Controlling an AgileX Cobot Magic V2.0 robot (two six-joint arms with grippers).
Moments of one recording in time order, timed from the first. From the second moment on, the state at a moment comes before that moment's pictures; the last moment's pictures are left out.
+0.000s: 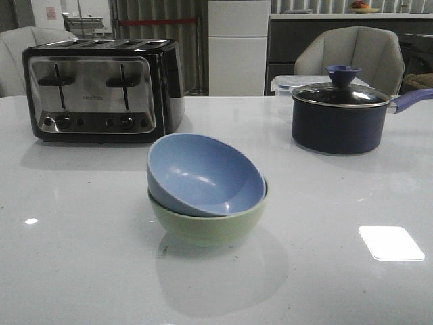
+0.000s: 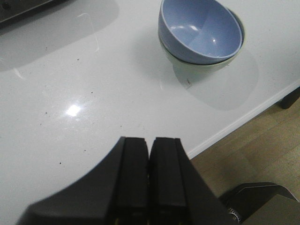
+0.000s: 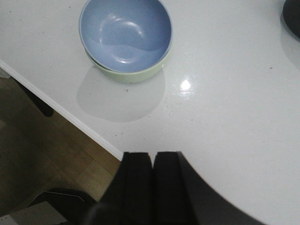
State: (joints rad) left arm -0.56 0.65 -0.70 -0.01 0.82 0.07; right arm 0.52 0.61 -0.57 0.12 0.69 -0.08
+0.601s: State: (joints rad) left arm -0.40 0.49 -0.51 -0.01 0.55 0.07; right arm 0.52 0.61 -0.57 0.12 0.69 -0.08
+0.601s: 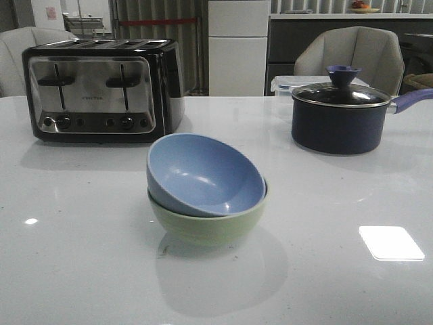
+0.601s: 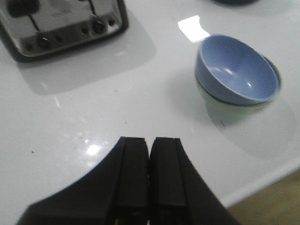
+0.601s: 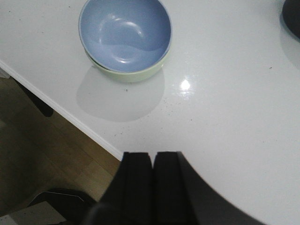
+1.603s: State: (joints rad) left arm -0.05 0.00 0.00 -0.05 0.02 0.07; right arm 0.52 0.61 -0.57 0.12 0.69 -0.08
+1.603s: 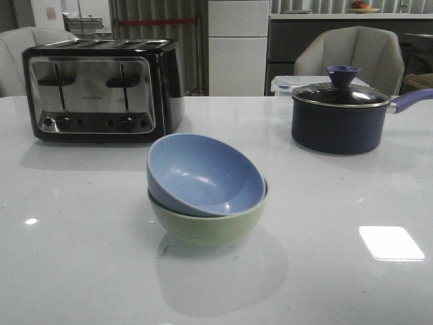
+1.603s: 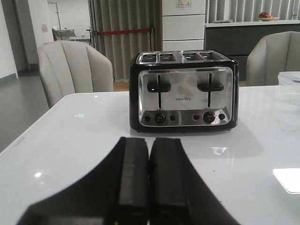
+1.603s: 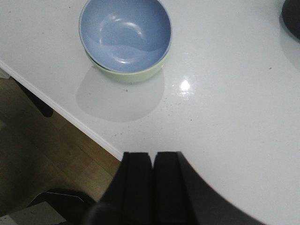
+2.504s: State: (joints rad) left arm -0.05 0.00 0.00 -0.05 0.02 0.07; right arm 0.12 0.15 -0.19 0.12 0.33 -0.08
